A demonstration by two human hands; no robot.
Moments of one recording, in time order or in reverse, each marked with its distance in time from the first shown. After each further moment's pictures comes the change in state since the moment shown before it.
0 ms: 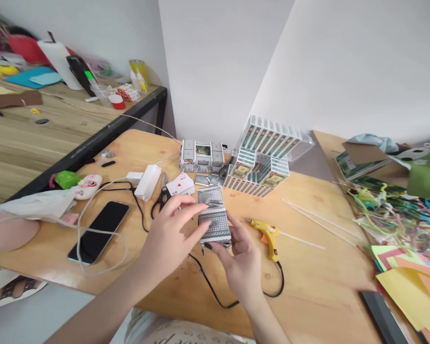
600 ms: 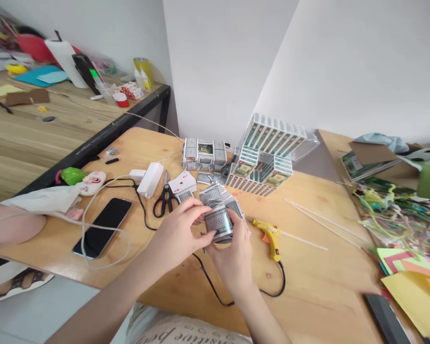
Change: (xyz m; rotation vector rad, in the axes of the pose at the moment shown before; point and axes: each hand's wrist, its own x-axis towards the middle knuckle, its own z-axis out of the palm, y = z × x) left_hand 0.002 0.002 0.005 -0.168 -0.284 -0.172; right_hand 0.008 0.020 0.005 -0.720 0.147 -0.357
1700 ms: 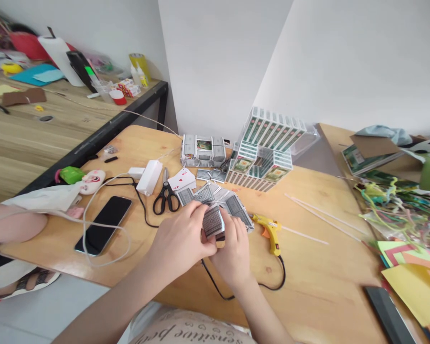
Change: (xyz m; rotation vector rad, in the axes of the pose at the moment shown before) left_hand -0.006 0.023 0.006 0.539 -0.112 -0.074; right_hand -0.002 0.014 0.004 -0.177 0.048 -0.347
